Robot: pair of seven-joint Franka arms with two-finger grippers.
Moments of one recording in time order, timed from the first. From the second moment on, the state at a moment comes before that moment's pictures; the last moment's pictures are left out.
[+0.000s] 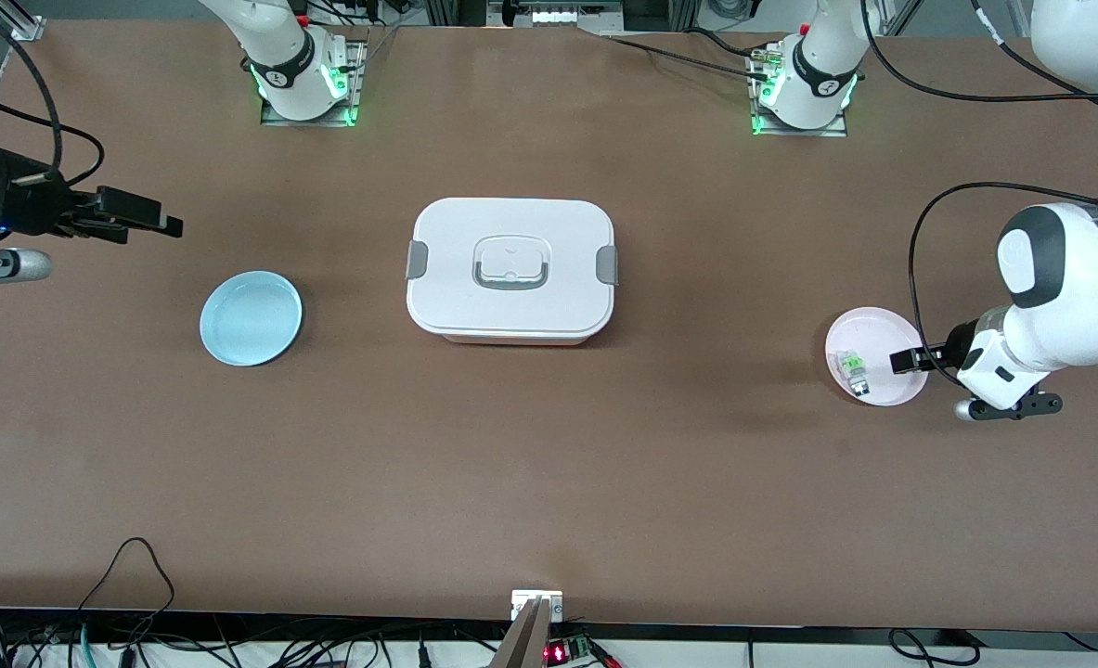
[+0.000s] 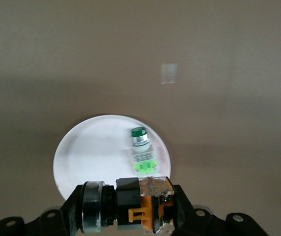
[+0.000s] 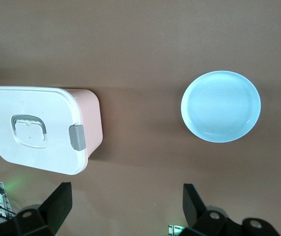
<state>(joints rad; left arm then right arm) 0.10 0.41 -0.01 -1.74 -0.10 2.04 0.05 0.03 0.09 -0.07 -1.62 0.33 1.51 -0.04</state>
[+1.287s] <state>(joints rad) 0.09 0.38 -0.24 -1.59 -1.05 1.54 0.65 0.17 0.19 -0.07 -1.62 0.80 1.69 0.01</state>
